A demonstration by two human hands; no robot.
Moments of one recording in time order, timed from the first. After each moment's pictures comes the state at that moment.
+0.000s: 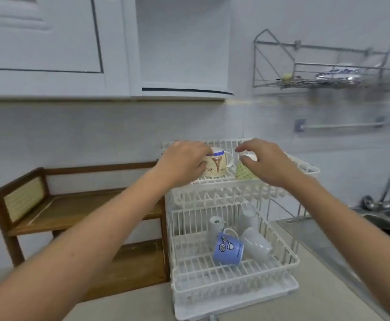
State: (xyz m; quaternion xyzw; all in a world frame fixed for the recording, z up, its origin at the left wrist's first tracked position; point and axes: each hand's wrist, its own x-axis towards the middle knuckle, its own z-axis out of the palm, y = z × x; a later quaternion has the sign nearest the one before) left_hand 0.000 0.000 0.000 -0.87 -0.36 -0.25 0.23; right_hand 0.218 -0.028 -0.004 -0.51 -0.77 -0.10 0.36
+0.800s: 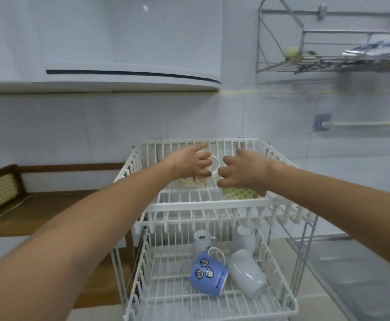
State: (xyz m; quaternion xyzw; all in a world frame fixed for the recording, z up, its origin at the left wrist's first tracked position) left_hand 0.106 0.153 -0.023 -0.71 -0.25 0.32 0.58; right_hand 0.282 0.101 -0.009 -0.28 -0.77 -0.48 -0.31
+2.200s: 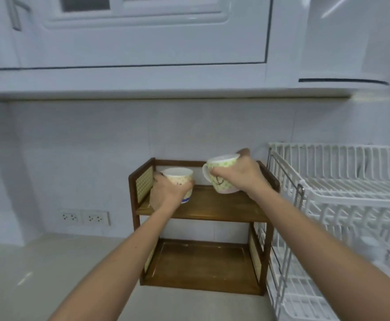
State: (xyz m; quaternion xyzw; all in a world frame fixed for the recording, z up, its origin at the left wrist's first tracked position) left_hand -0.277 0.050 -0.115 -0.42 -0.75 -0.50 -0.06; right_hand -0.090 0.063 -0.050 -0.54 -0.70 0.19 0.44
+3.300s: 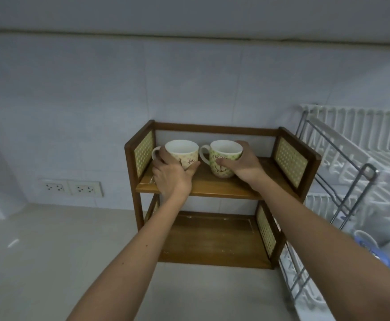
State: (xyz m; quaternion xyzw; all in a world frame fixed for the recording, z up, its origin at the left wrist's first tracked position) left_hand -0.298 0.102 -0.177 -0.44 -0.77 -0.46 0.02; right_hand -0.128 0.169 -0.154 -0.51 -0.68 0.30 0.44
